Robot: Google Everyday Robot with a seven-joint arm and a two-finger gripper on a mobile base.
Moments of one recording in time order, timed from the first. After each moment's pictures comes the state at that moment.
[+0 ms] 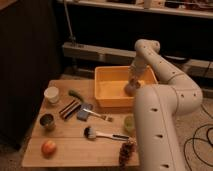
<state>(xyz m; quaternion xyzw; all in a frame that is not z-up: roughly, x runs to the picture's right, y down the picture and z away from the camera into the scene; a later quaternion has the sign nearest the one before) 0.182 -0.061 0.929 -0.24 0.23 0.81 0.48</state>
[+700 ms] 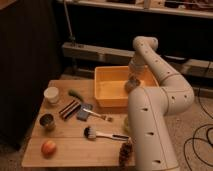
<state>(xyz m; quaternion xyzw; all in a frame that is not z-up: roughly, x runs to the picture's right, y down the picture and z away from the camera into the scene) 0.183 -0.068 0.932 -0.23 0.24 0.81 0.49</state>
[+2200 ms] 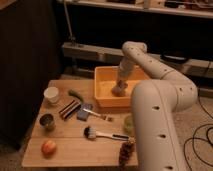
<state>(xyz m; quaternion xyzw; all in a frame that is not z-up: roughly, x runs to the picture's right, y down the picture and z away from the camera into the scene) 0.095 -0.035 0.920 -0.30 0.17 0.73 0.58</state>
